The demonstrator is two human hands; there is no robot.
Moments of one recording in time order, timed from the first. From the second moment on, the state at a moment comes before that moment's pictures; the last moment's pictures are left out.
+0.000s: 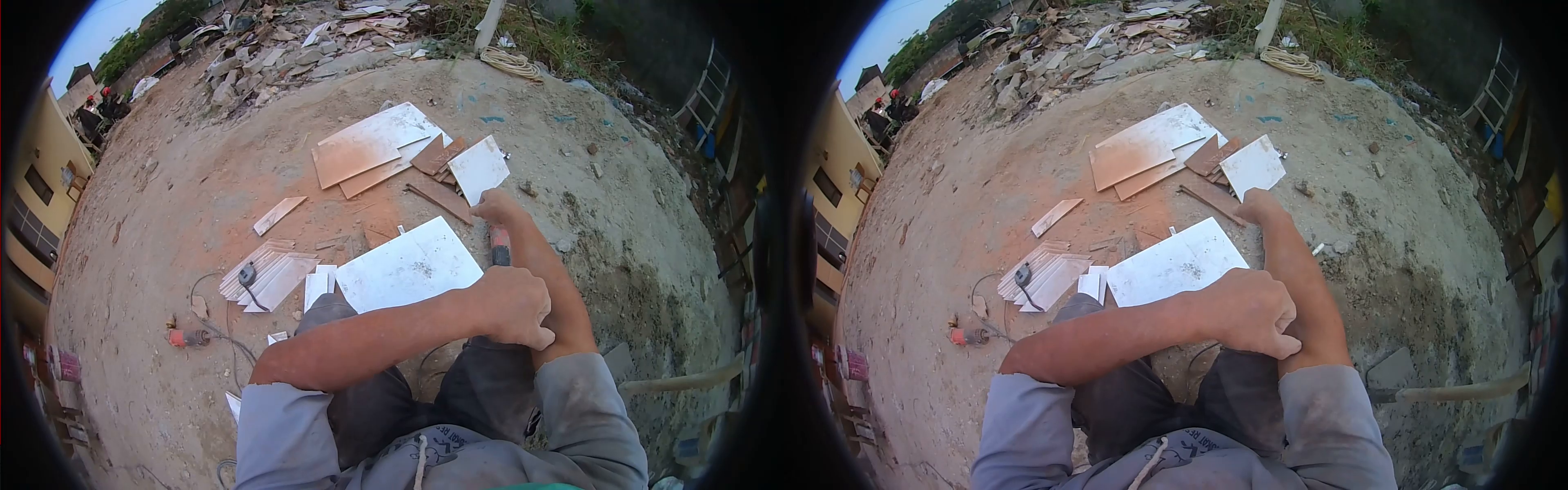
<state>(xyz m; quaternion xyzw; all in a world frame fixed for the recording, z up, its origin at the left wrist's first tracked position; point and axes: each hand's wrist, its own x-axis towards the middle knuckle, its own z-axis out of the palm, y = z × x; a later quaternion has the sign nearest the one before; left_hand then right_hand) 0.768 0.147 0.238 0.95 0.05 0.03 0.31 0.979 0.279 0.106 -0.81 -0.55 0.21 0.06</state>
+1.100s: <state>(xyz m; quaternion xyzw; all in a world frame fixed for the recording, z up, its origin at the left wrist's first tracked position) 0.765 0.154 0.241 0.92 0.06 -0.01 0.40 0.998 0.279 0.097 -0.82 -0.48 0.27 0.15</state>
